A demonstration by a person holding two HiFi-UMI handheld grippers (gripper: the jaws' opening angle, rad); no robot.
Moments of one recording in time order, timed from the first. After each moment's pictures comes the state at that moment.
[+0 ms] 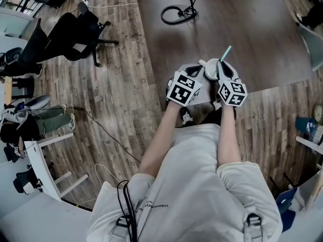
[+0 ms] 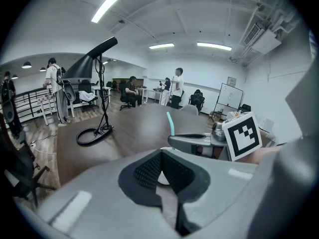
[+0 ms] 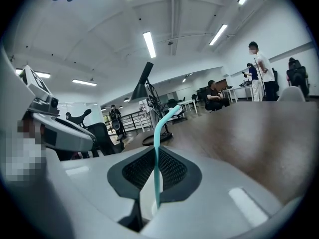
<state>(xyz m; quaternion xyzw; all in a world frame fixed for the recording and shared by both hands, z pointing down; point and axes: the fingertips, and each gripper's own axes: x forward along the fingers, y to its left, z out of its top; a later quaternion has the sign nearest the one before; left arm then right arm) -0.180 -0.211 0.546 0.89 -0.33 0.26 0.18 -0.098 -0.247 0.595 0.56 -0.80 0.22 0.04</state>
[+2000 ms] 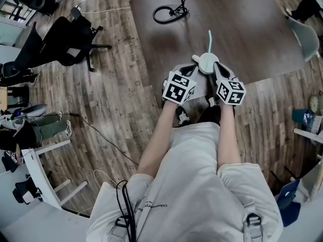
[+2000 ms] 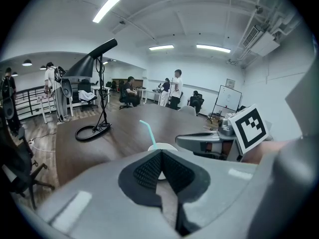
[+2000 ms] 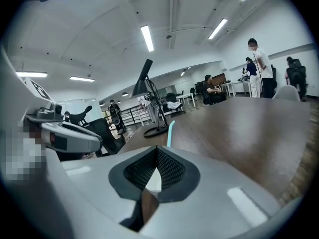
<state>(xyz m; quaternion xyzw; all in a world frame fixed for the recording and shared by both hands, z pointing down) -0.182 -0.184 0.548 0.89 -0.33 0.25 0.18 -0.091 -0.205 0.591 0.55 -0.79 0.25 0.07</state>
